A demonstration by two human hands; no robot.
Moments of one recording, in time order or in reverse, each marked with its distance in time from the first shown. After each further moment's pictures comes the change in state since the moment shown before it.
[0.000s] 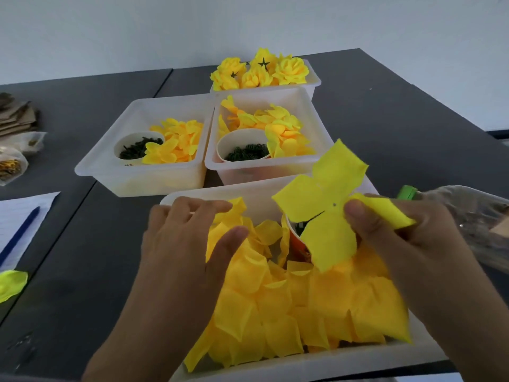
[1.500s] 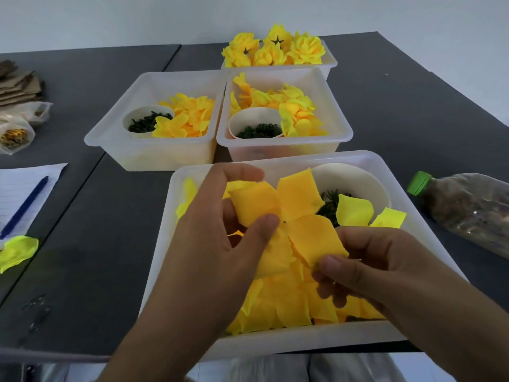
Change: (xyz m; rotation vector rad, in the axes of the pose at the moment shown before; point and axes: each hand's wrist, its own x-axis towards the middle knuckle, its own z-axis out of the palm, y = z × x) left_hand -0.022 0.025 -0.006 -0.835 -0.064 -0.101; right_hand -0.020 0.015 0.014 0.279 -0.542 0.288
